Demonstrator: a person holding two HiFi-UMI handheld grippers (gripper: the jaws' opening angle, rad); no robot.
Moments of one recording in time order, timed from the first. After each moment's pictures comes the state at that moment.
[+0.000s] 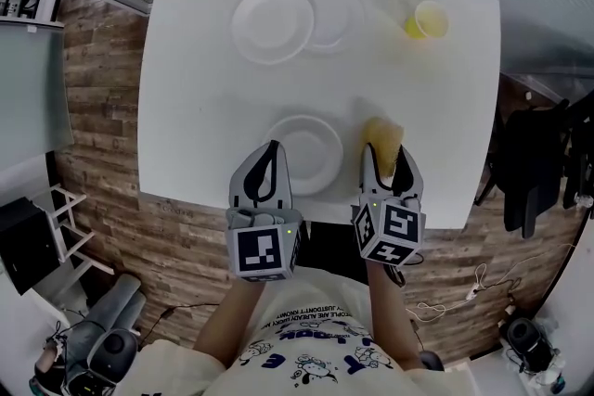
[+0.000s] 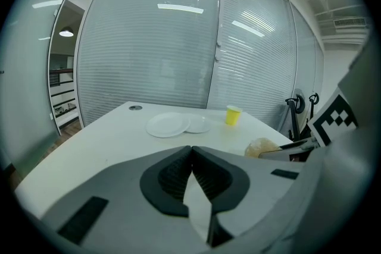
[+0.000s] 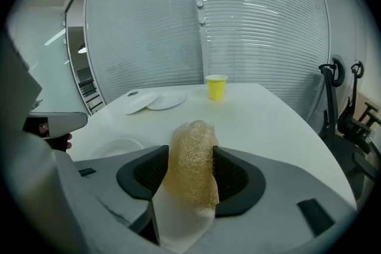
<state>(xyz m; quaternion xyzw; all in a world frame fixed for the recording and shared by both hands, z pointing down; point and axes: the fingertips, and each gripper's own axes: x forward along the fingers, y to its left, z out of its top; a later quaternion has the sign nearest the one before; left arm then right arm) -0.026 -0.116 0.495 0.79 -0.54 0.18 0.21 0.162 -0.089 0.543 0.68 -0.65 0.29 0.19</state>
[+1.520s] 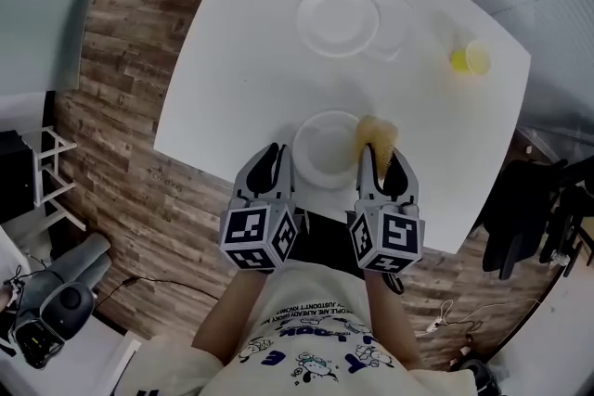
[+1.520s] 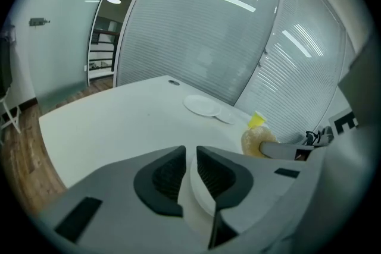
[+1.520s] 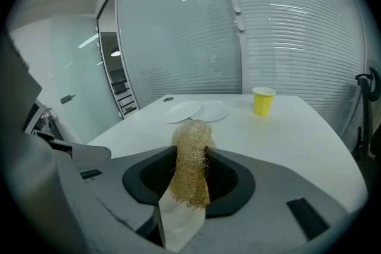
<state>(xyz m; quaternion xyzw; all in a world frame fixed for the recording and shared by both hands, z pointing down) -0.087 -0.074 0.524 0.68 -0.61 0.12 0.38 0.081 -0.105 0.505 0.59 -0.75 0.25 0.18</state>
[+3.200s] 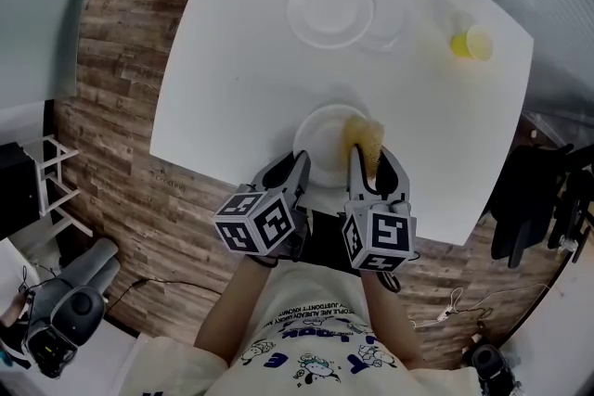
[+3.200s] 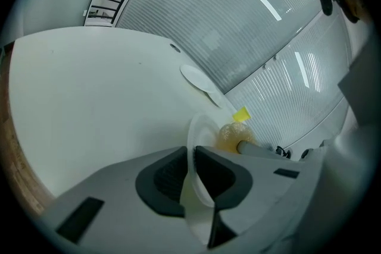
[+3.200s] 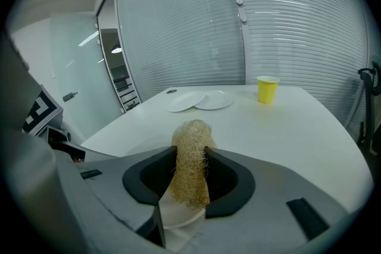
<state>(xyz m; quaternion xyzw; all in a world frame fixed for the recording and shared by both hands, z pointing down) -0.048 -0.057 0.567 0.67 -0.49 0.07 0.55 0.064 -0.091 0.528 0.57 -0.75 0.27 0.20</state>
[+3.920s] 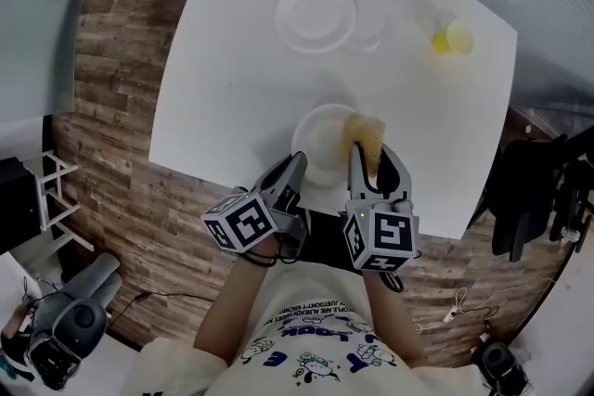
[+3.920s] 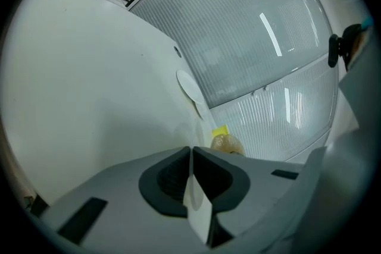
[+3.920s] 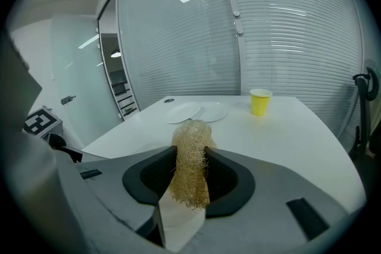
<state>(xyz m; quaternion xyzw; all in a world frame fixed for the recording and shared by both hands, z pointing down) -0.038 -0.062 0.547 0.66 -0.44 -0.07 0.61 0.077 -0.095 0.501 0.59 -0.75 0.25 0.18</state>
